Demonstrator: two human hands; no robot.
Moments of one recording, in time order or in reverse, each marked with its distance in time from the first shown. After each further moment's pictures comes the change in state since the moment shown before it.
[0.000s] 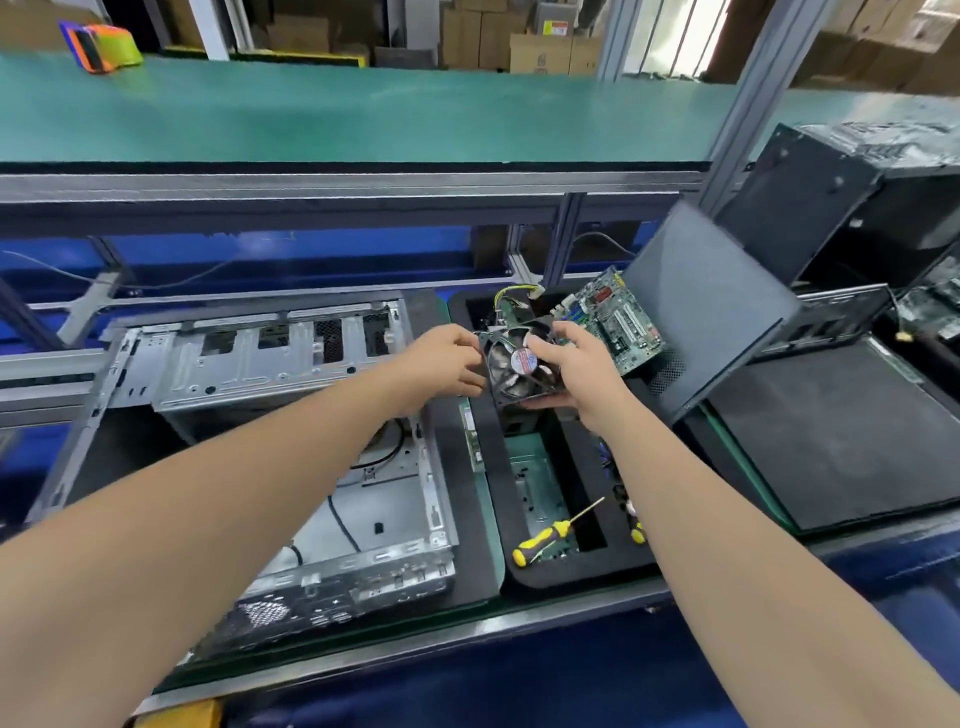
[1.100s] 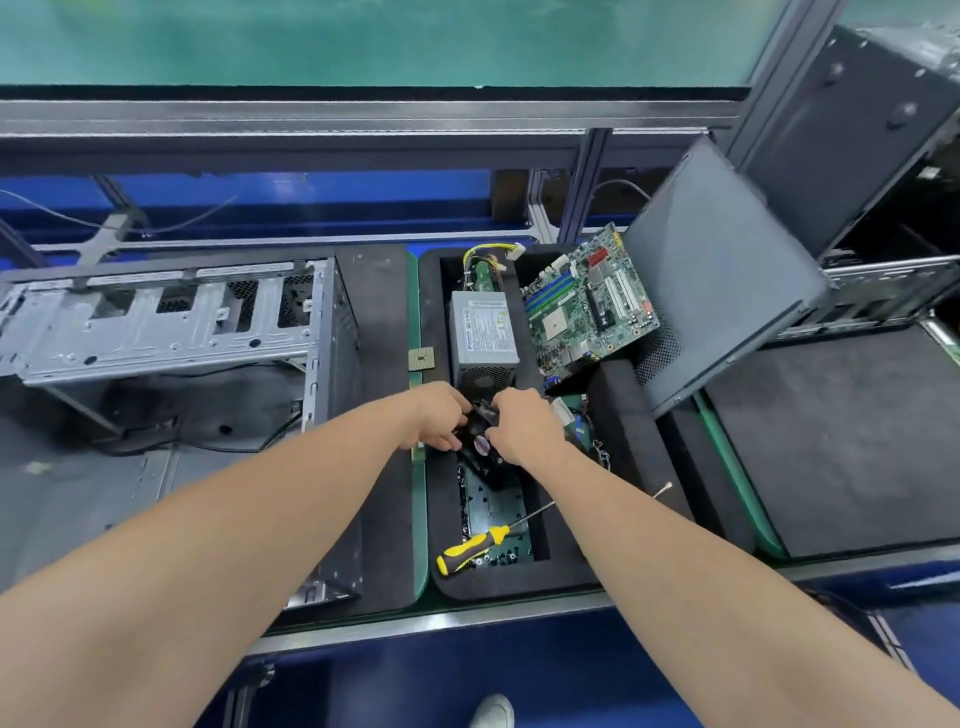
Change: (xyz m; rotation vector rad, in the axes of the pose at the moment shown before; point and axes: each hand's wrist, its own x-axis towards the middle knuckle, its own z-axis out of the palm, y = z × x) left_hand 0.072 -0.073 0.094 0.324 -0.040 -0.429; right_hand 0.050 0.106 -0.037 -1.345 -0.190 0.038
